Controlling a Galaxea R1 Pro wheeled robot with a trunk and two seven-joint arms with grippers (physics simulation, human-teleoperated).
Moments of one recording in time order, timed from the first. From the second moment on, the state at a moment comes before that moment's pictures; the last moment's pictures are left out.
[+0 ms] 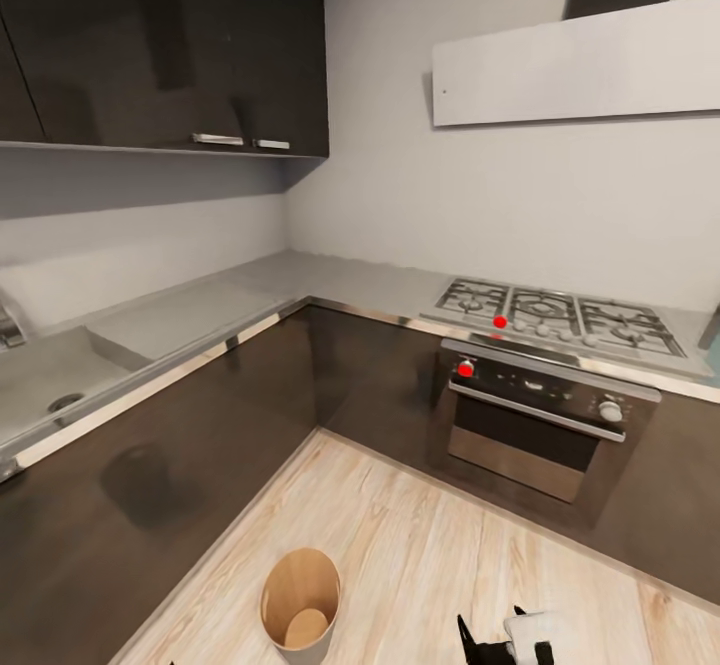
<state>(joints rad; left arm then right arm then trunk) 0.15 0.21 0.01 -0.96 0.39 -0.22 -0.10 0.15 -0.03 0.08 -1.26 0.01 -0.03 0.02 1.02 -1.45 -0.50</state>
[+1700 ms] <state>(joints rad) 0.15 0.22 0.00 -0.92 0.39 -0.23 -0.11 -0.82 0.13 0.15 -0.33 -0.07 0.59 -0.05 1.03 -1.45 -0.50</state>
